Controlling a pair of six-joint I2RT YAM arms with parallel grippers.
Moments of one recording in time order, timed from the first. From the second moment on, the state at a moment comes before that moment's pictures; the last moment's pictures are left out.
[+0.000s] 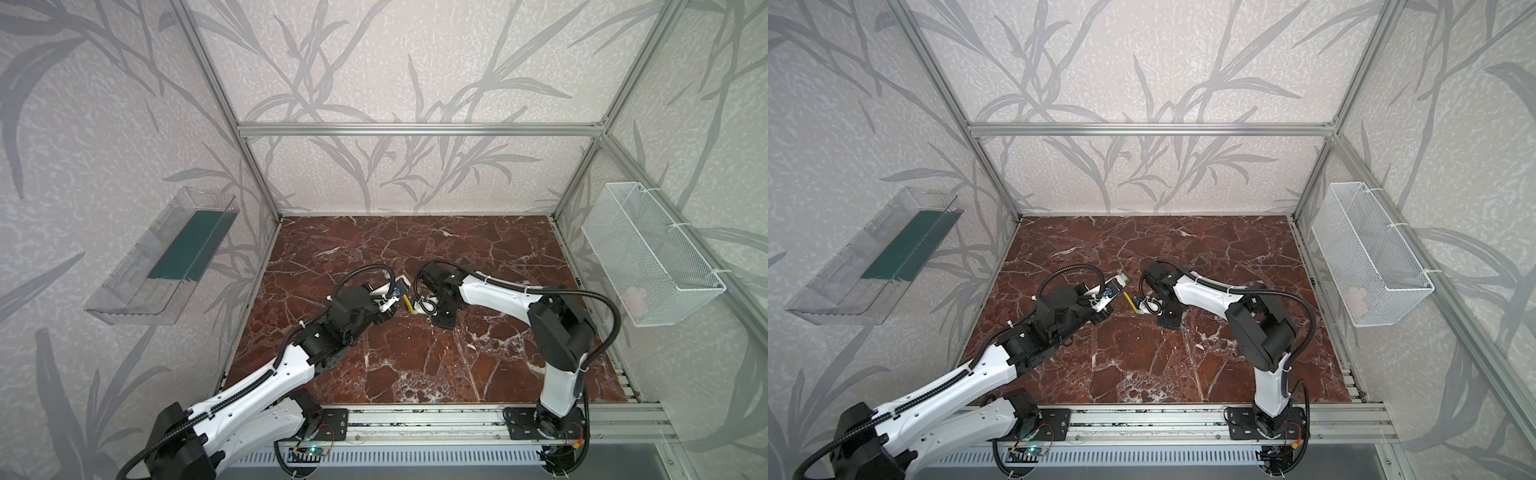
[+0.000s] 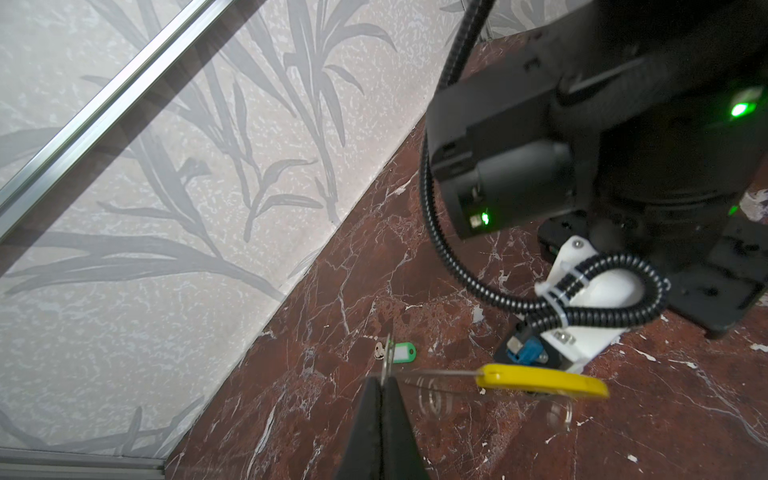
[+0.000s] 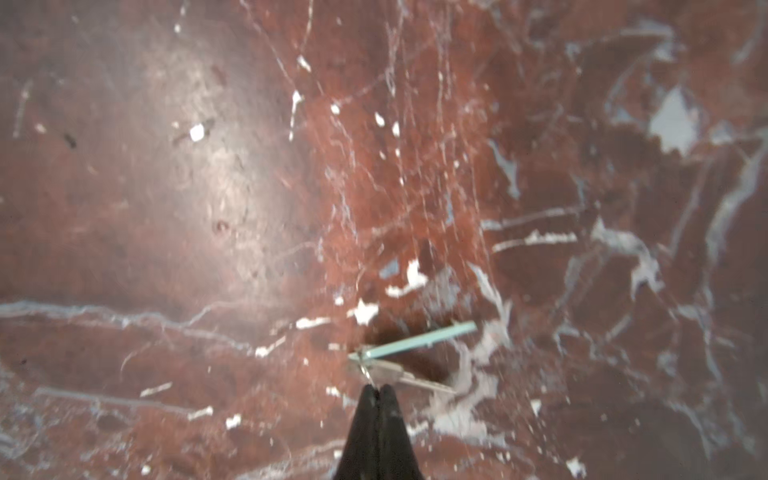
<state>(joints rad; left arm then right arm) -0.74 0.95 0.65 -0.02 -0.21 0.54 0.75 1.94 1.33 -0.84 -0.05 -0.62</state>
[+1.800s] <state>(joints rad) -0.67 0.96 0.65 -0.05 -0.19 0.54 0.54 1.83 1.07 -0.47 -0.53 -1.22</state>
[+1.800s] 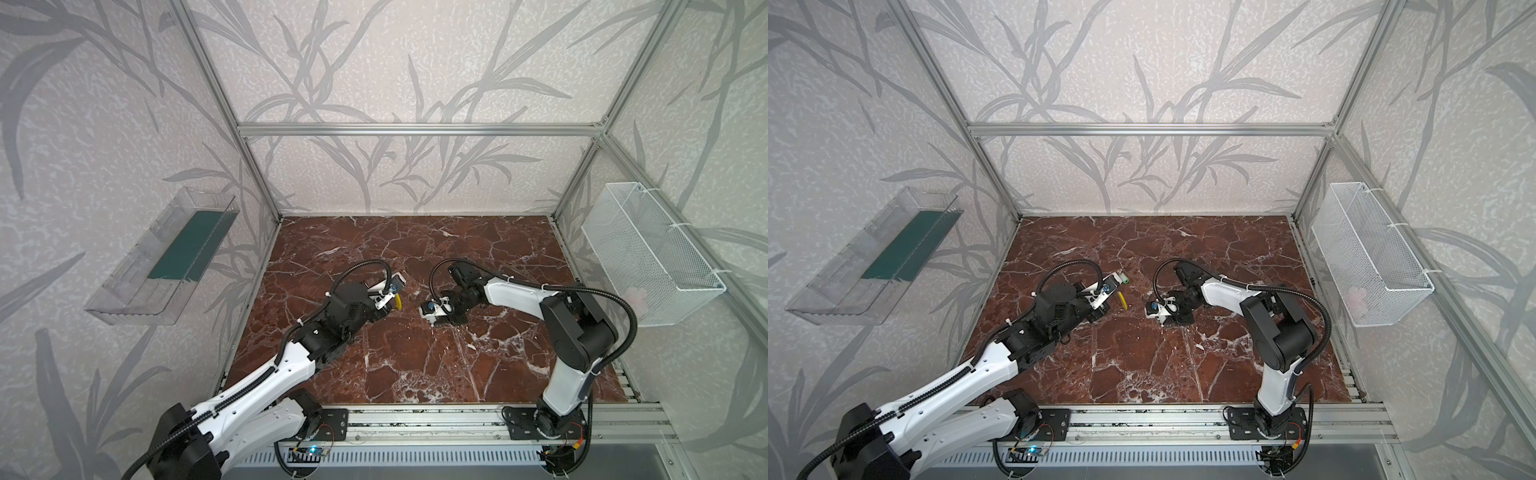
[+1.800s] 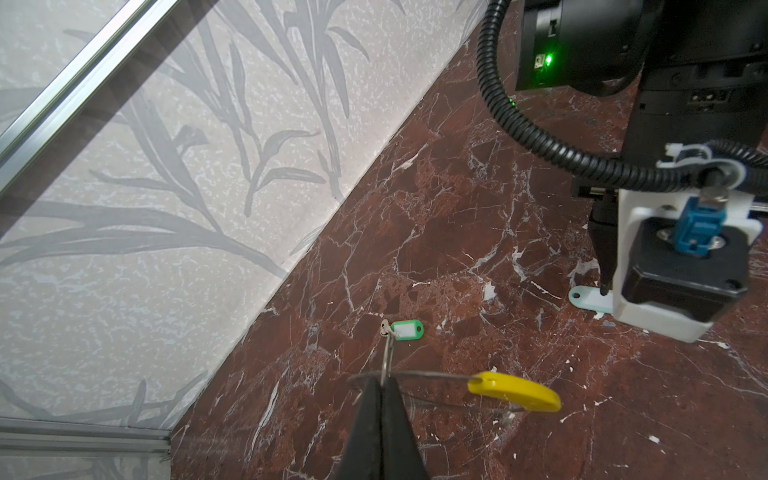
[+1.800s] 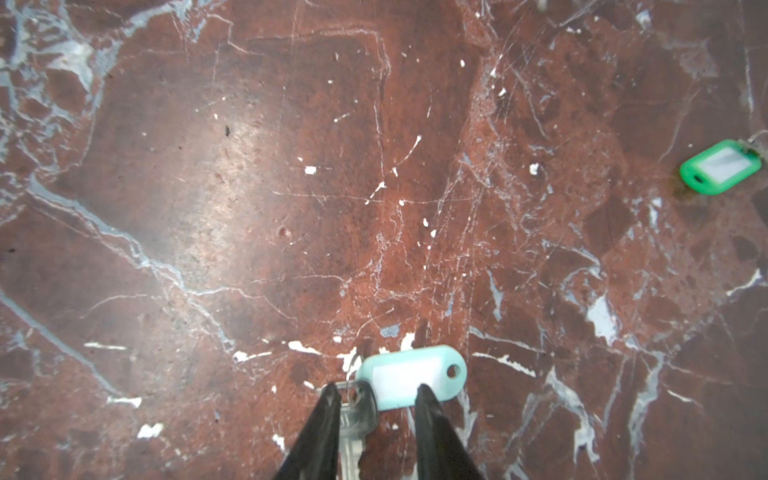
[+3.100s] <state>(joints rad) -0.65 1.00 0.65 -0.02 -0.11 0.54 0.53 1.87 1.12 -0.53 -0.57 -1.15</state>
